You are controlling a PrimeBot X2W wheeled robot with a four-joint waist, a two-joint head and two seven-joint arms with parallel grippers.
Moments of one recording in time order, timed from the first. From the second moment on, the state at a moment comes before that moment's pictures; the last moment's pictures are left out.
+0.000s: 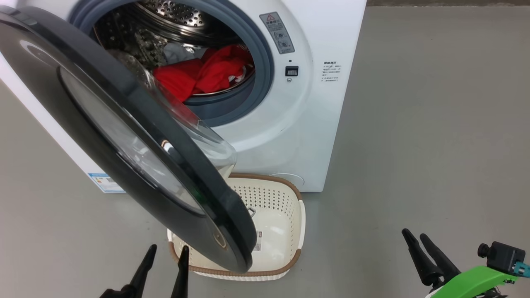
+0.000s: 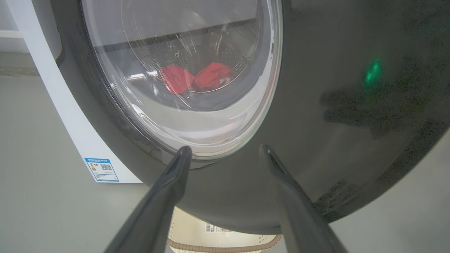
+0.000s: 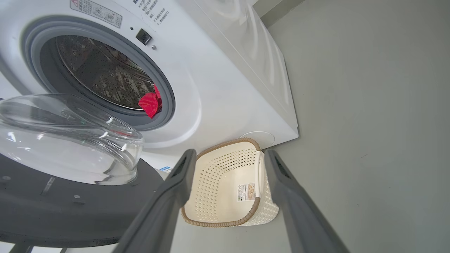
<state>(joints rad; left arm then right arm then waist) 0.04 0.04 -0.10 0.19 -0.24 -0.08 -0.25 -0.07 -0.39 0.45 0.37 1.27 0.12 -0.24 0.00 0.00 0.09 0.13</state>
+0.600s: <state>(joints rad) 0.05 0.04 -0.08 0.20 -0.24 -0.08 -0.25 0.11 -0.14 -0.04 0.23 0.41 0.12 -0.25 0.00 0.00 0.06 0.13</state>
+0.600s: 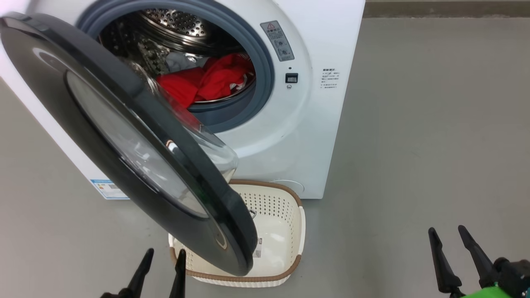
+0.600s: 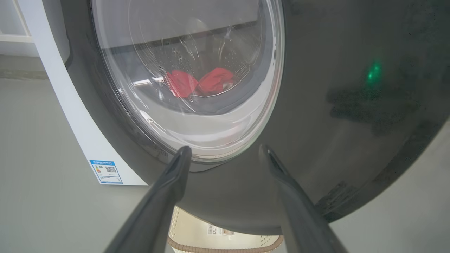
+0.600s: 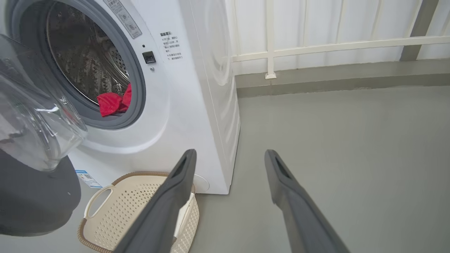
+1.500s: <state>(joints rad) 0.07 0.04 -0.09 0.20 -0.24 -0.08 -0.25 0.23 -0.04 -0.14 0.14 0.25 0.12 -0.25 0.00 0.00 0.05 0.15</state>
